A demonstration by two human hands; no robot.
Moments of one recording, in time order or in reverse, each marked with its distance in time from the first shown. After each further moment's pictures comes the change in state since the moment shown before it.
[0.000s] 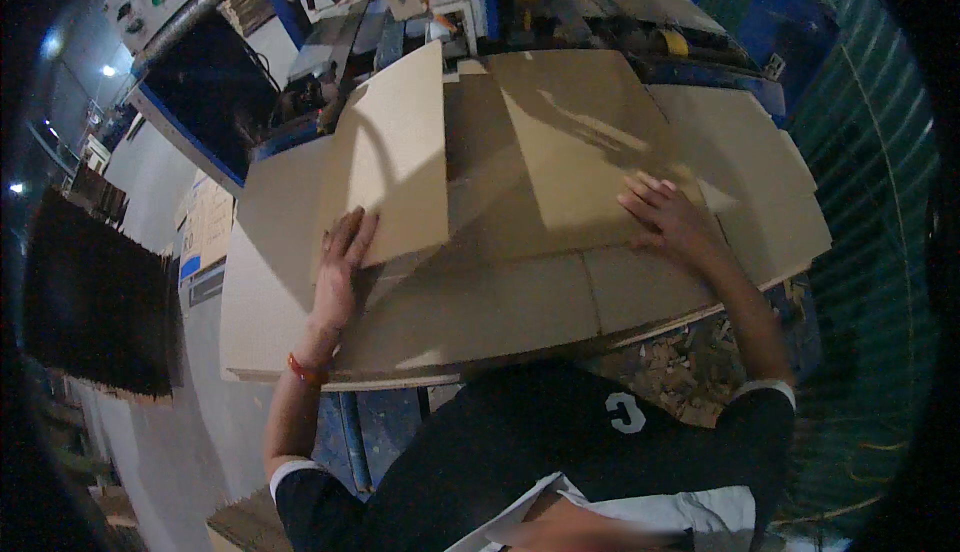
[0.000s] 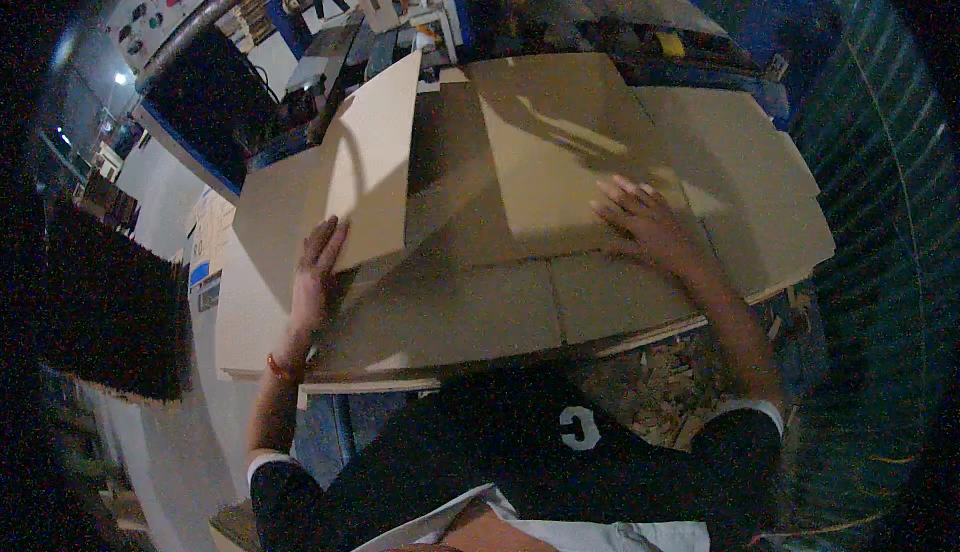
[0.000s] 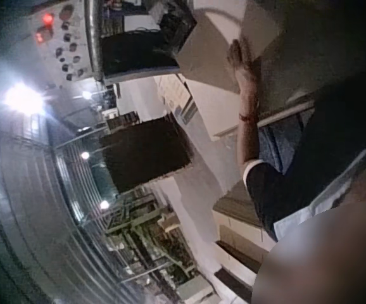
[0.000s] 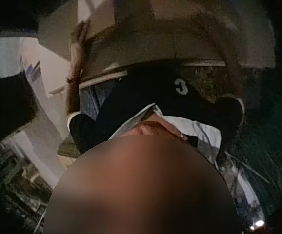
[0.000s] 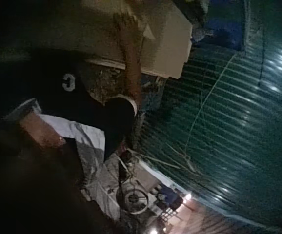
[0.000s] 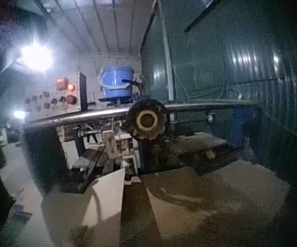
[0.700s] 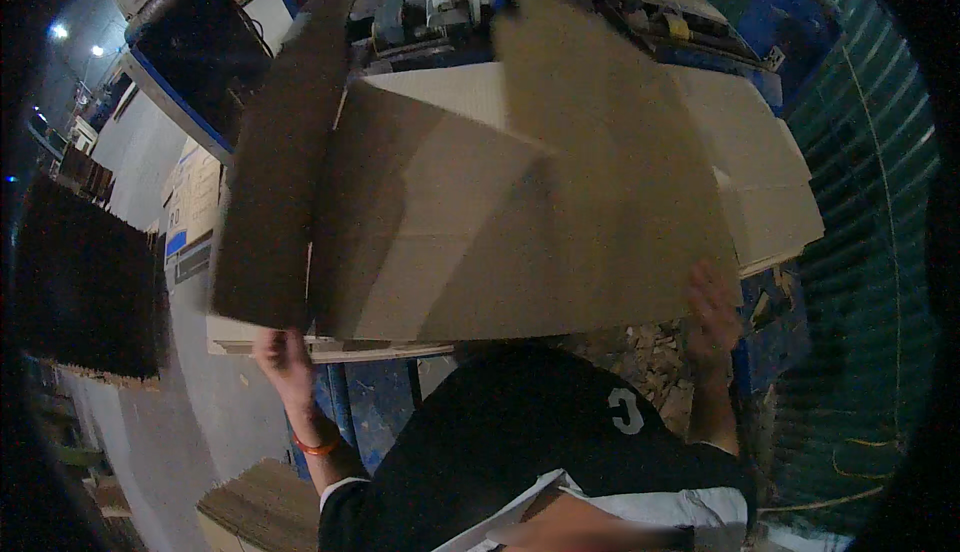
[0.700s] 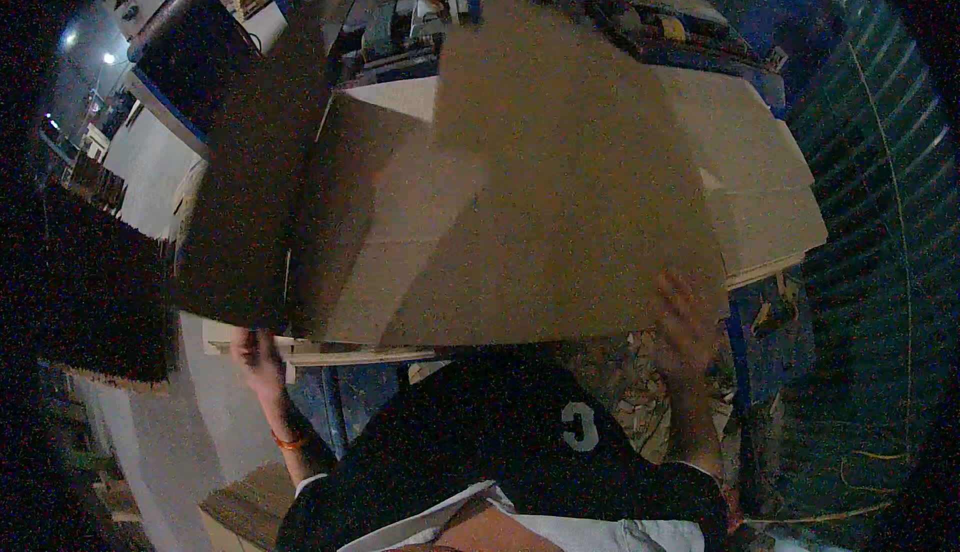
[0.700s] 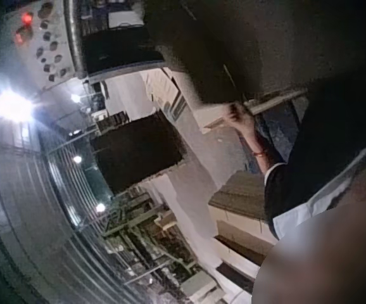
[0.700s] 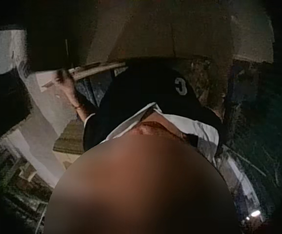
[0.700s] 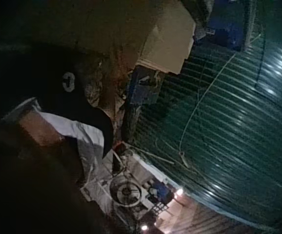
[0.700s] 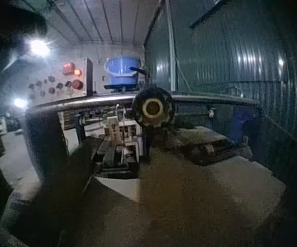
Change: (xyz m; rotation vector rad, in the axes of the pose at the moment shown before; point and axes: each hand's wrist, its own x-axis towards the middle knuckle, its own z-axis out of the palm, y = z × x) left_hand -0.121 0.029 -0.059 -0.797 0.454 -0.604; right_hand -0.125 -0.126 -0.025 0.087 0.744 0.156
